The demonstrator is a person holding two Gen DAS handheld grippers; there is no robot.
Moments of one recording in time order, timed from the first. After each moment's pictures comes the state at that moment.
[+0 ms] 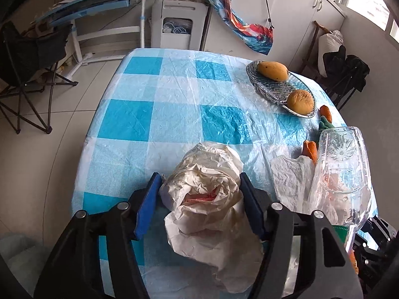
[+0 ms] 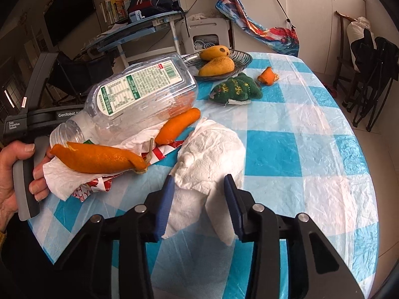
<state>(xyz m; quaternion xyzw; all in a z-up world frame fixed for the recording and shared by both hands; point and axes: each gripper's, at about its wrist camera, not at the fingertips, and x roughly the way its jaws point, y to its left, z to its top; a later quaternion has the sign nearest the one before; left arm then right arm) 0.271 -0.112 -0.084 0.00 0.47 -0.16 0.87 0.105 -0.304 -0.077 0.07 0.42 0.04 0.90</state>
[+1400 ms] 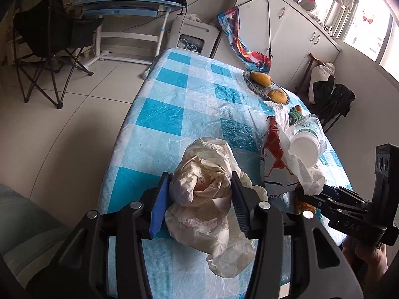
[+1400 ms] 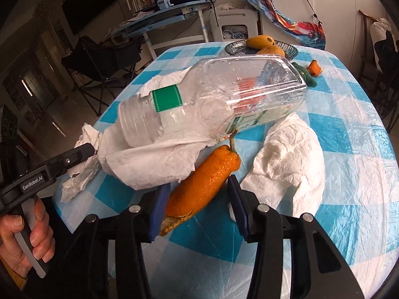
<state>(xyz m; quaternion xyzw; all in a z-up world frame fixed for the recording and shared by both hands) 0.128 -0.031 -0.079 -0.10 0.41 -0.15 0.89 0.093 -0.244 -0.082 0.08 0.44 0.10 0.89</state>
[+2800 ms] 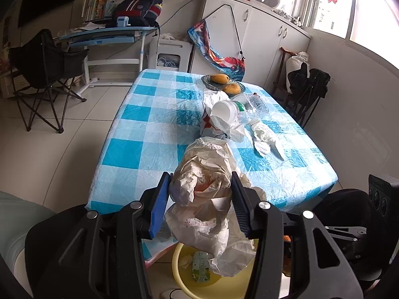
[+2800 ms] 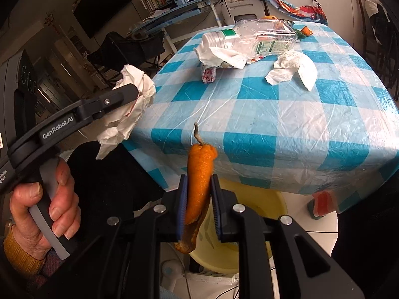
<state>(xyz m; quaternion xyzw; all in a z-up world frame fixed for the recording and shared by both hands) -0.007 -0.056 -0.031 -0.03 0.36 -0.19 0.91 -0.059 -0.225 -0.081 0.13 0.46 0.15 0.87</state>
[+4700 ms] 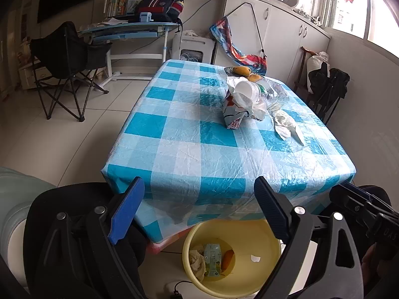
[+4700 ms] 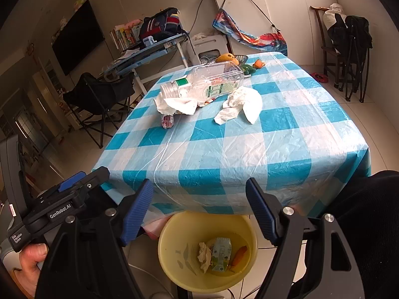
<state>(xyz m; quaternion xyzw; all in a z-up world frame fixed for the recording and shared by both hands) -0.034 -0.049 -0.056 -0.03 0.36 -0.12 0.92 -0.073 -0.265 -0.054 0.16 0.36 0.04 0.92</state>
